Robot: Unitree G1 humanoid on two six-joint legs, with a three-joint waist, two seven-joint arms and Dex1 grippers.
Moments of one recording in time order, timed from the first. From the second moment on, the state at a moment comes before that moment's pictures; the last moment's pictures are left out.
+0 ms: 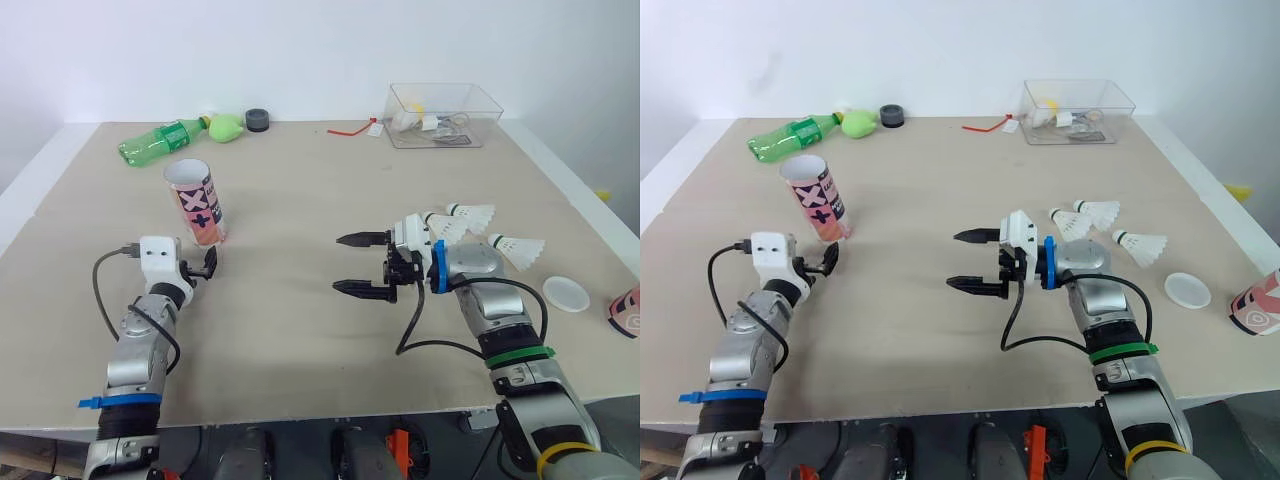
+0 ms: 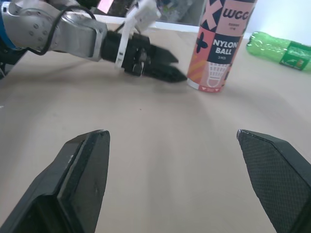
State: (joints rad) left arm -0.34 0.27 0.21 0.16 -0.20 0.27 -0.19; right arm -0.66 -0.47 0.12 0.37 0.32 -0.05 1.31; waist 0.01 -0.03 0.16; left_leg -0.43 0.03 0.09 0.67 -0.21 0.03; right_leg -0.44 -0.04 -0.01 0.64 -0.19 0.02
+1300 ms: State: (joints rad) left arm -0.80 0.40 0.17 1.00 -0.15 -0.08 -0.55; right arm -0.63 -0.49 0.11 0.35 0.30 -0.07 1.28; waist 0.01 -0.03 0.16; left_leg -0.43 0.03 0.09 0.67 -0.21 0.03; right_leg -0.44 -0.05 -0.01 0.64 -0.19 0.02
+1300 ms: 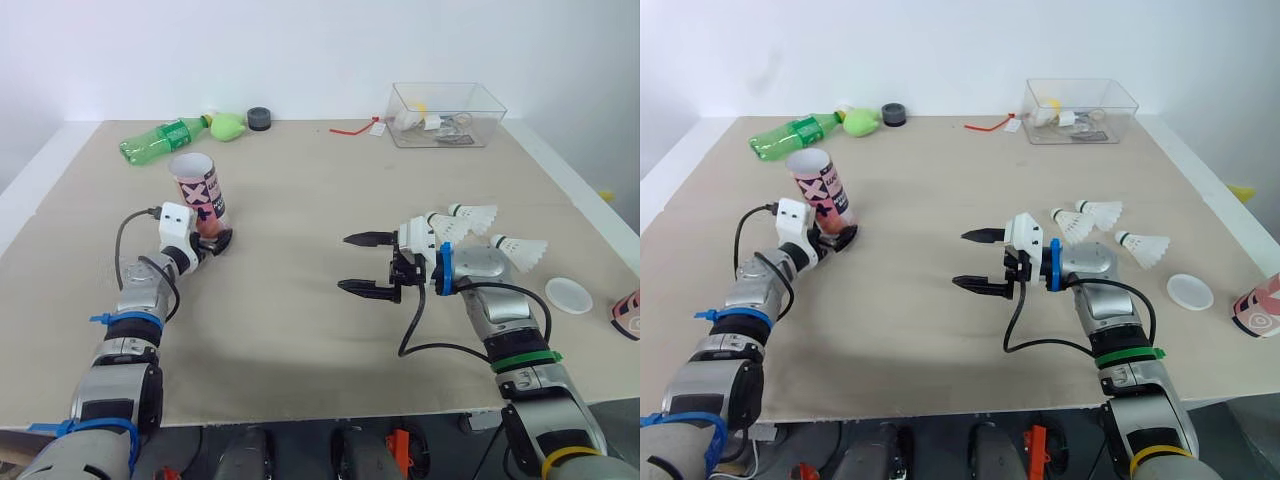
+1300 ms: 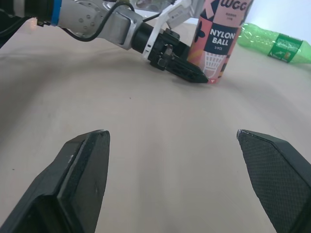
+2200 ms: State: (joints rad) left arm -0.74 0.55 -0.30 0.40 -0.10 0.05 -1.43; right arm -0.50 -0.59 0.00 0.19 0.37 0.06 1.21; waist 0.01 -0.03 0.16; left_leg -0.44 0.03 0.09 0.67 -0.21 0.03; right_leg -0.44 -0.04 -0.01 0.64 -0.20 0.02
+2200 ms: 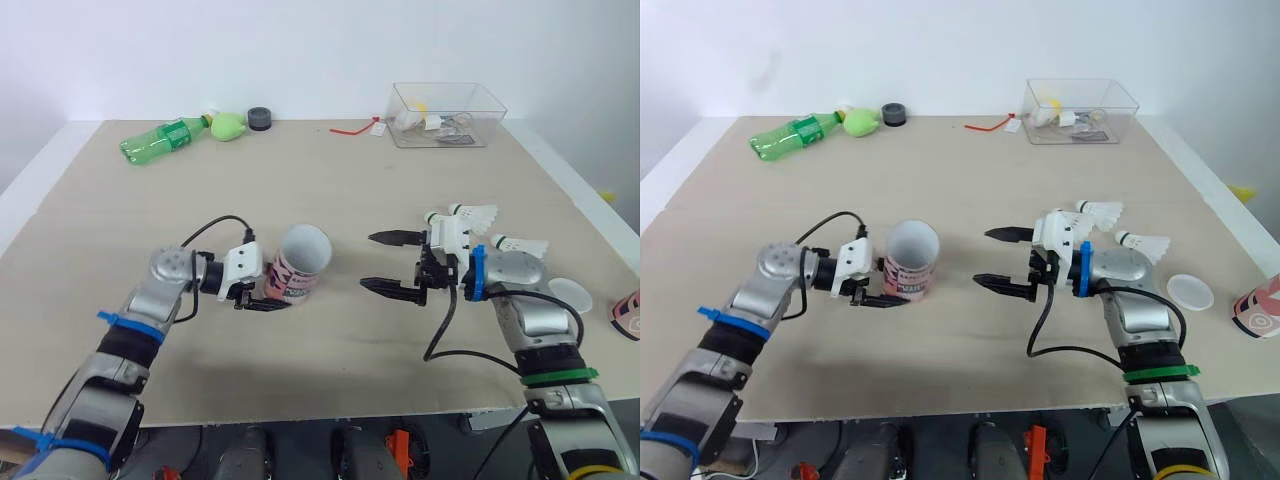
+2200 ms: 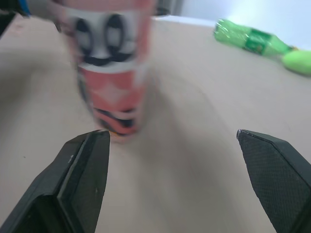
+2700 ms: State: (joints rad) left arm -0.92 0.49 -0.42 0.53 -0.03 0.15 -1.58; right arm -0.31 -0.54 -0.15 -0.07 0.37 0.29 0.74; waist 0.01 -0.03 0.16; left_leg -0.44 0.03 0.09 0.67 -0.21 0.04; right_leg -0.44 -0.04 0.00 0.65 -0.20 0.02
